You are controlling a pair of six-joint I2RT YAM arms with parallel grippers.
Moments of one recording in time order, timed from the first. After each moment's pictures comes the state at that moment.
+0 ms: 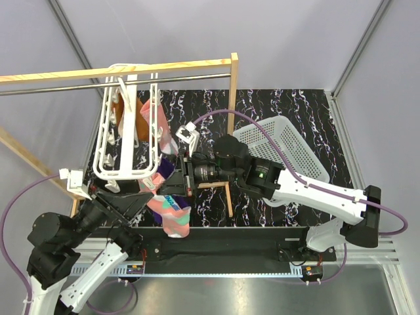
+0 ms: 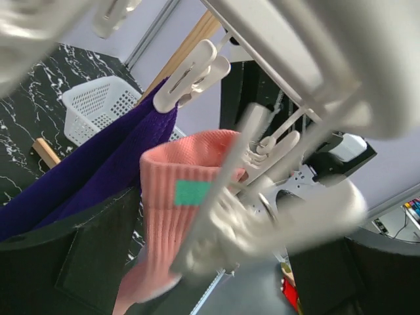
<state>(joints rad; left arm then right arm) -0.61 0.15 0.92 -0.59 0.21 -0.79 1.19 1.42 1.41 -0.08 -0.38 0.79</state>
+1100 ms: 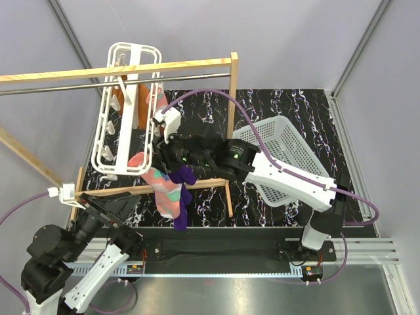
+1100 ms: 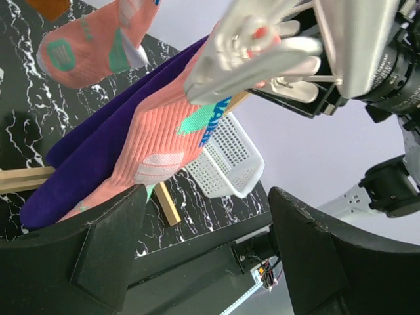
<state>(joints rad) -0.61 0.01 0.93 -0.90 -0.05 -0.79 1.19 1.71 1.87 -0.47 0.02 0.31</state>
